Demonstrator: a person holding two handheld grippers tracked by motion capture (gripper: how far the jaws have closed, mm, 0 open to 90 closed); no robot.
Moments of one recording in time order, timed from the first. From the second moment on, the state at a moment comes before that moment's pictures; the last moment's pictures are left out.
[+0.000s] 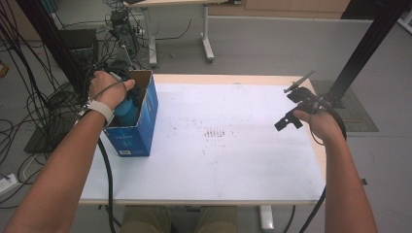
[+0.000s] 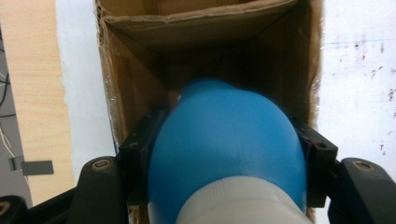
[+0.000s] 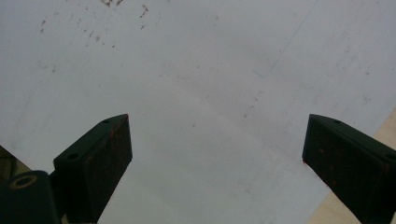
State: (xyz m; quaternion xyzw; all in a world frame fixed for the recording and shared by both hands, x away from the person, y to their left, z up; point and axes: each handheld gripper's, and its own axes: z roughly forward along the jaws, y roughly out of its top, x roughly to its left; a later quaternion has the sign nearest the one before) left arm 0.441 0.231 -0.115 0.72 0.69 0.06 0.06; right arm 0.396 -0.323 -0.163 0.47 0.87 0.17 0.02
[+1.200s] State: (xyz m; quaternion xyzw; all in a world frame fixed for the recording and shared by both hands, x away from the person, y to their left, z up) left arm 0.449 0.233 -0.143 0.73 0.68 0.04 0.05; right arm 0.397 -0.328 -0.173 0.48 0.86 0.17 0.02
